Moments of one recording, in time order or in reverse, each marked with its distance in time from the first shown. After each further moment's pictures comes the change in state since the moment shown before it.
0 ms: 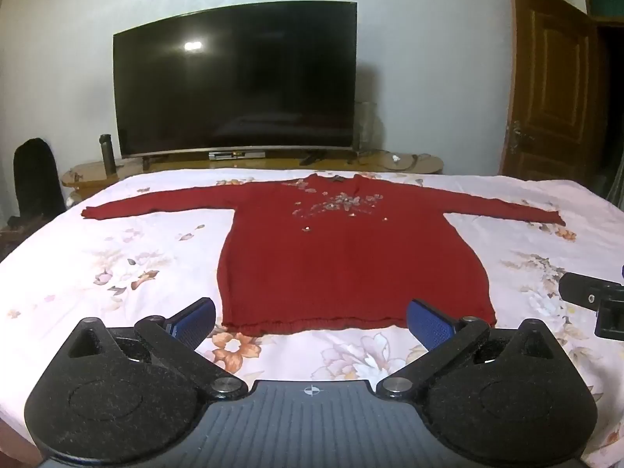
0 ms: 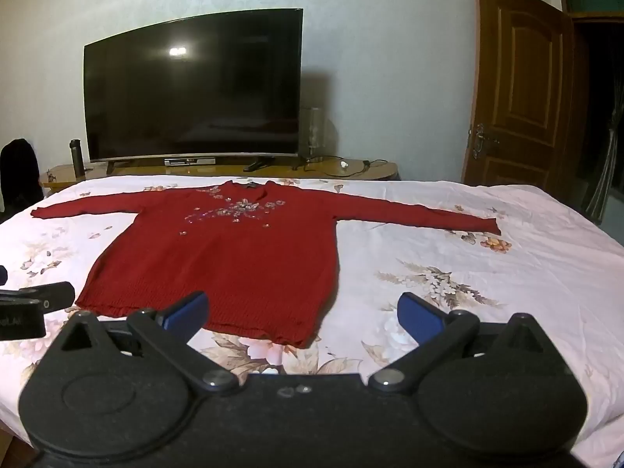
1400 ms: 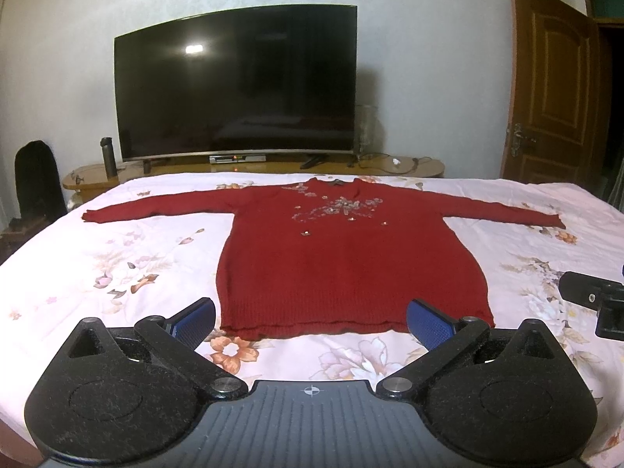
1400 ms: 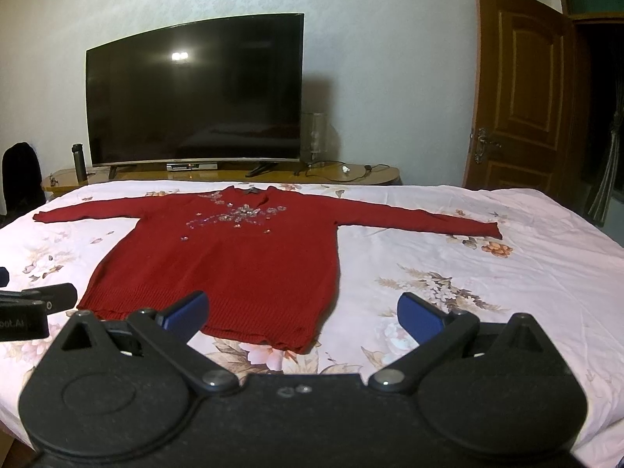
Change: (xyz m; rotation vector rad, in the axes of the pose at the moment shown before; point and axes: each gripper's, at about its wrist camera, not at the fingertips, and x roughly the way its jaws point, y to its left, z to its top) left arm -0.001 -0.004 0.002 -0.002 0.001 0.005; right arm -0.001 -0.003 0.003 -0.004 -0.021 0.005
